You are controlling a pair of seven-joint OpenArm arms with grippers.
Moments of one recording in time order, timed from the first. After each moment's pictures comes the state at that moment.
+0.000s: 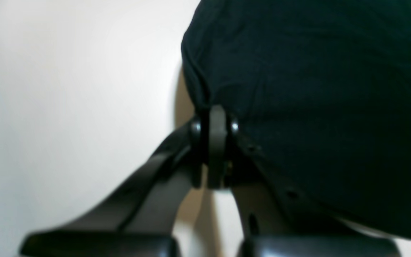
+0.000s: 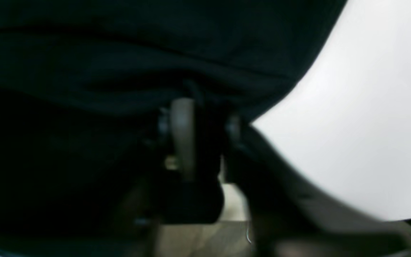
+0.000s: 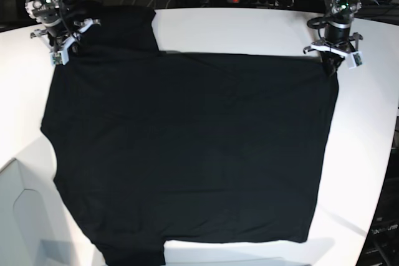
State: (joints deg) left arm 33.7 -19.2 -18.9 91.9 -34.2 -5.8 7.9; right arm -27.3 -2.2 36.0 104.0 1.9 38.7 -44.0
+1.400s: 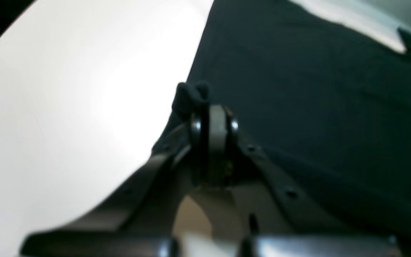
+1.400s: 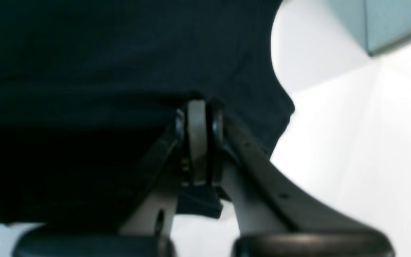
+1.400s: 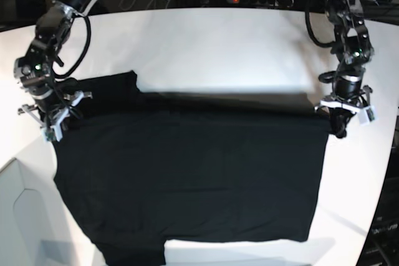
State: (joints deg) left arm 11.8 -19.1 -21.5 94.6 -34.0 -6.1 21.9; right arm -0.5 3.6 30.3 101.7 -0.8 39.1 -49.0
